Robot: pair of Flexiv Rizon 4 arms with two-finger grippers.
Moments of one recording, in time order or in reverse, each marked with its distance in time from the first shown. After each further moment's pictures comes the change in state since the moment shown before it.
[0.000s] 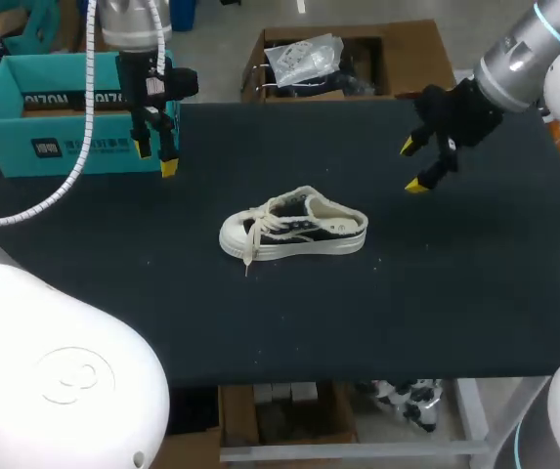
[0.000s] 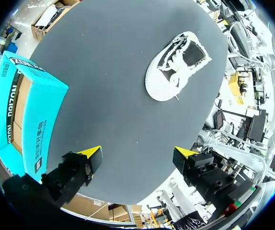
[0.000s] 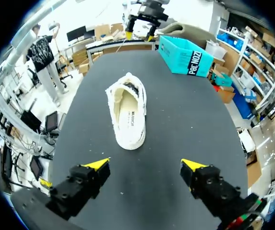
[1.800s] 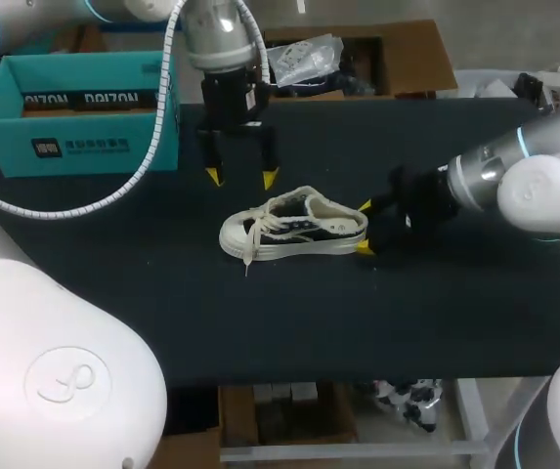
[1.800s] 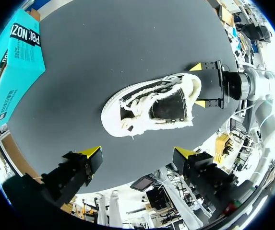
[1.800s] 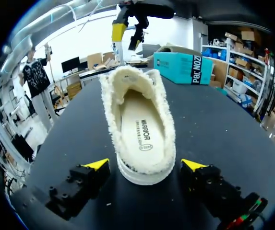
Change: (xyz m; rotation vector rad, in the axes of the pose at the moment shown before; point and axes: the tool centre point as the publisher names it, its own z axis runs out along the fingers) left arm 0.115 -0.102 0.024 0.048 0.102 -0.558; right arm 0.044 0.008 0.141 -0.350 -0.015 0.124
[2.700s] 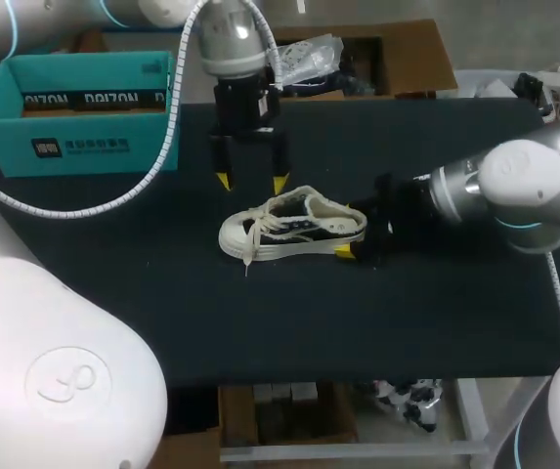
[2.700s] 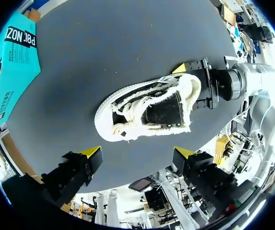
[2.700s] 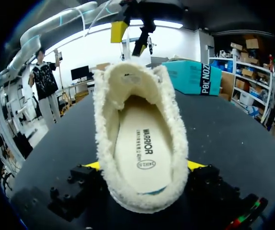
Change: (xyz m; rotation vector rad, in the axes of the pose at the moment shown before) left arm 0.012 -0.009 0.011 -0.005 -0.015 -0.027; right arm -0.003 0.011 0.041 -0.133 0.064 -0.054
